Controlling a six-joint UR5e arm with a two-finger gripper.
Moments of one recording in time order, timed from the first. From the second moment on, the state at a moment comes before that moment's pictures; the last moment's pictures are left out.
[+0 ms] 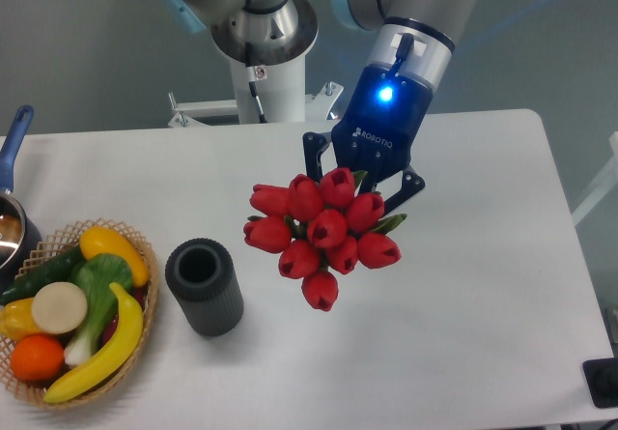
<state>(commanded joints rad) 2.66 -1.75 -1.62 -0.66 0.66 0.79</state>
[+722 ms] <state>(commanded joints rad) 2.64 -1.76 -1.62 -0.66 0.66 0.79</state>
